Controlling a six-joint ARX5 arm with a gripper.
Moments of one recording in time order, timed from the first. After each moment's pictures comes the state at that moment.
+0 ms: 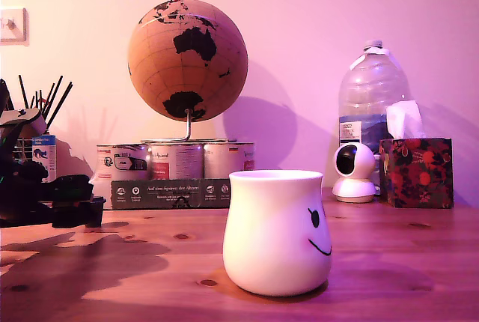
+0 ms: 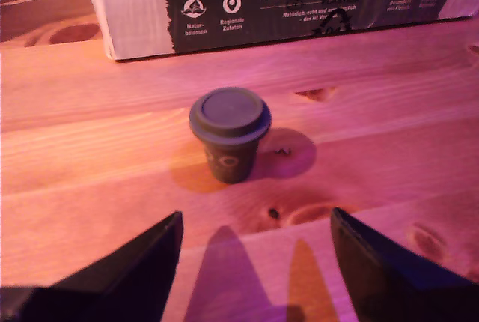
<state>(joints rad) -0.17 1.90 0.51 0.96 0.11 -0.05</state>
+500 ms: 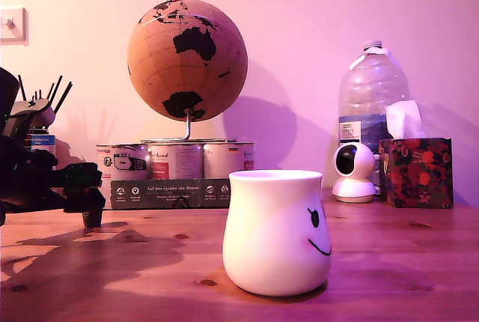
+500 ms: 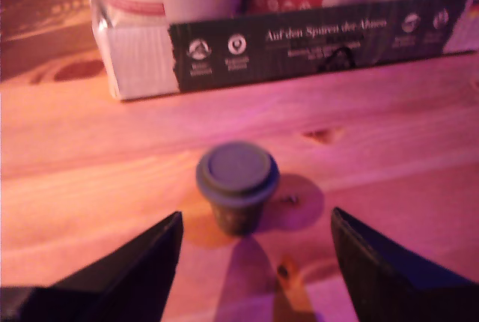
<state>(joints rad) -0.16 1.90 0.59 0.92 0.11 -0.05</state>
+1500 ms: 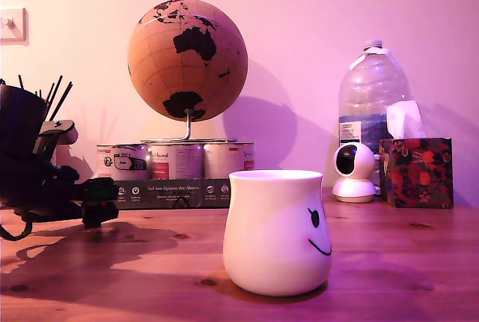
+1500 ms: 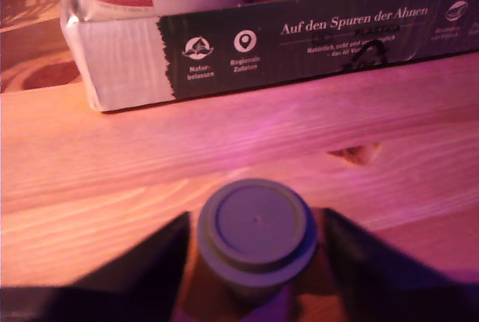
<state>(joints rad) -0.15 2.07 0.77 0.88 0.13 -0.02</state>
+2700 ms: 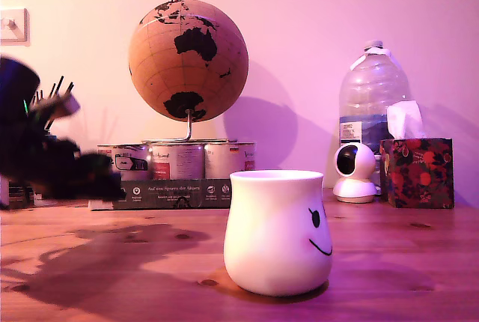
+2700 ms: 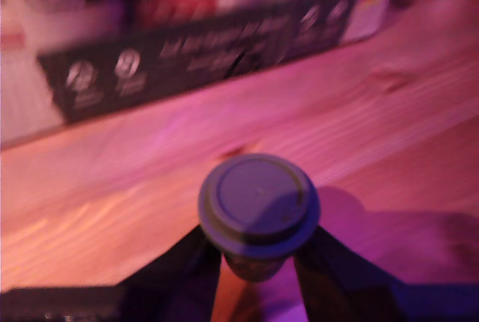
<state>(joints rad) -0.14 1.88 0.77 0.60 0.43 0.06</state>
